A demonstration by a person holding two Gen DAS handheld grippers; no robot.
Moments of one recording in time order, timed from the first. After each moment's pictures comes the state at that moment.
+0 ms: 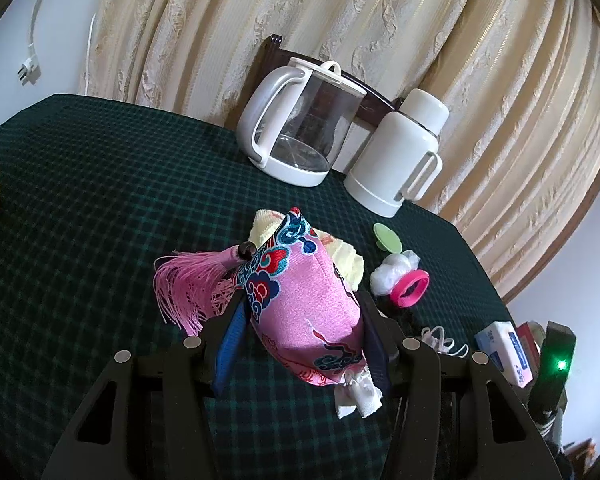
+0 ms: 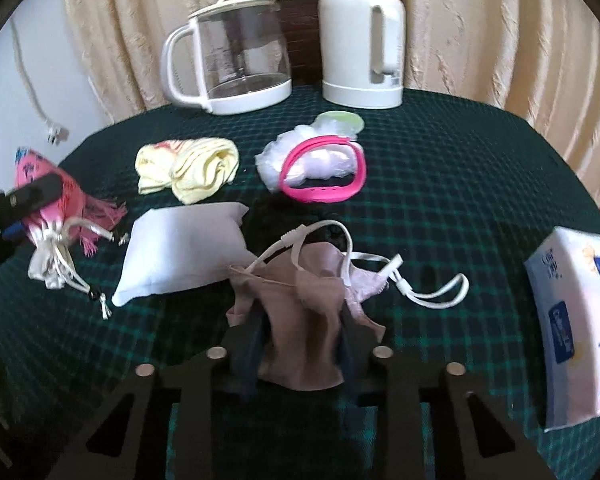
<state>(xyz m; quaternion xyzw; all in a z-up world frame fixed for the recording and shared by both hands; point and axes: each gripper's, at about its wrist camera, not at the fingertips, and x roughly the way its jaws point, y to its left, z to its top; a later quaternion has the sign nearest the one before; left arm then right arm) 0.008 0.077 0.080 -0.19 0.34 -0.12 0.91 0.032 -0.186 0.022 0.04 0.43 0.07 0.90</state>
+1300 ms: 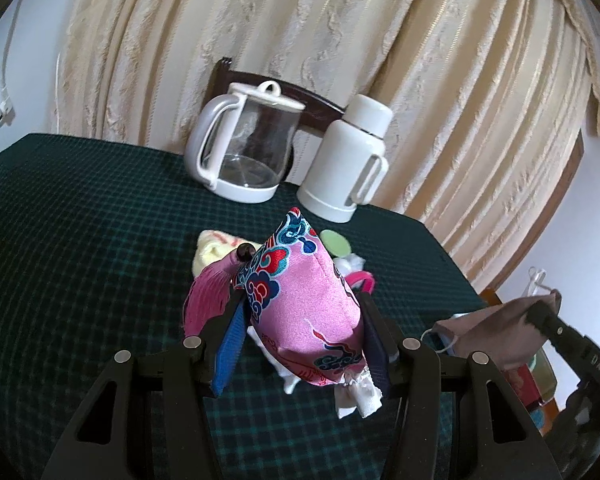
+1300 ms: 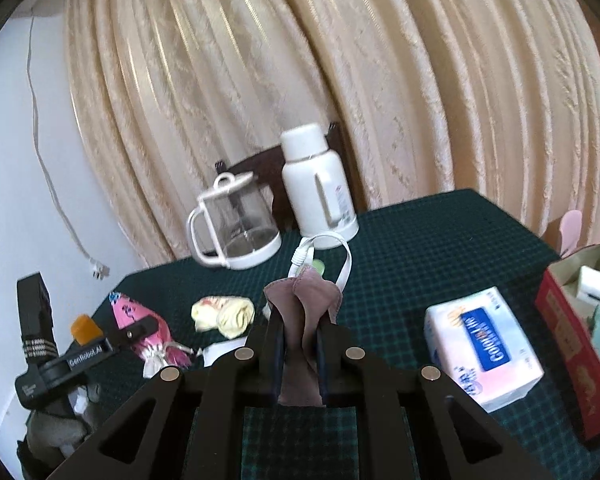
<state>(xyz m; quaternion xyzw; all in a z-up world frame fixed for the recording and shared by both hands) -0.017 0.035 0.123 -0.15 0.31 -0.17 0.92 -0.068 -0.265 0.140 0.15 0.22 0.06 0.96</state>
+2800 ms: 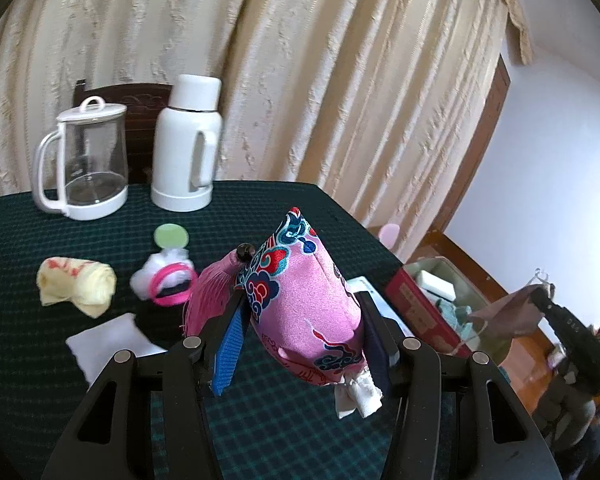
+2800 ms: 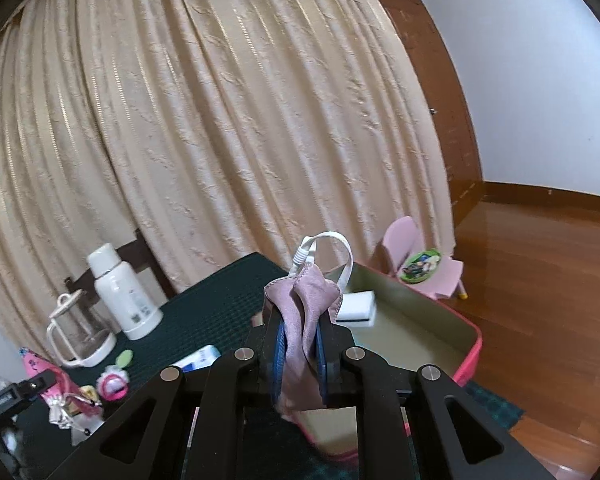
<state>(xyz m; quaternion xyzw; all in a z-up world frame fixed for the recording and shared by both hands) -0.043 -0.139 0.162 -0.06 0.31 -0.31 0.90 -0.194 -0.467 0.121 0.23 0.14 -0.23 0.94</state>
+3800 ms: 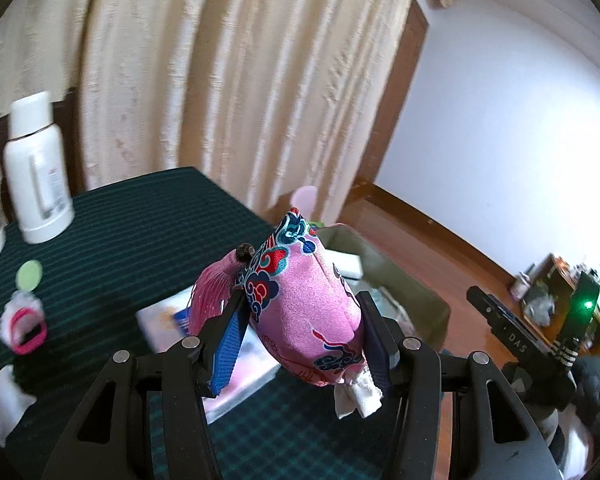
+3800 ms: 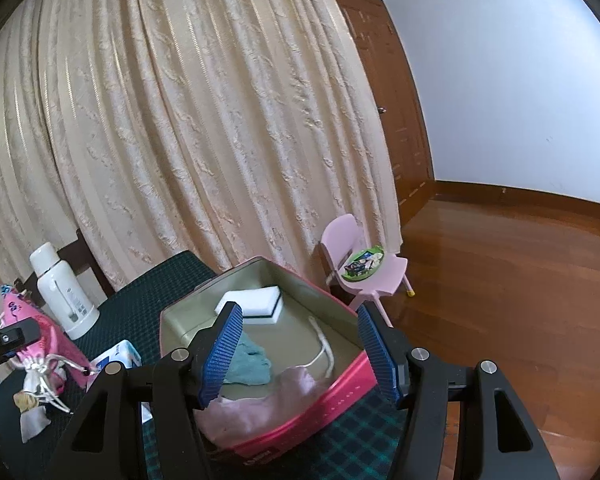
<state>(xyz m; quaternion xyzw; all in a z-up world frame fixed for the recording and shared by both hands) -0.063 -0.312 0.174 0.01 0.33 -0.45 0.83 -0.230 -0.517 0.091 0.23 0.15 -0.31 0.91</state>
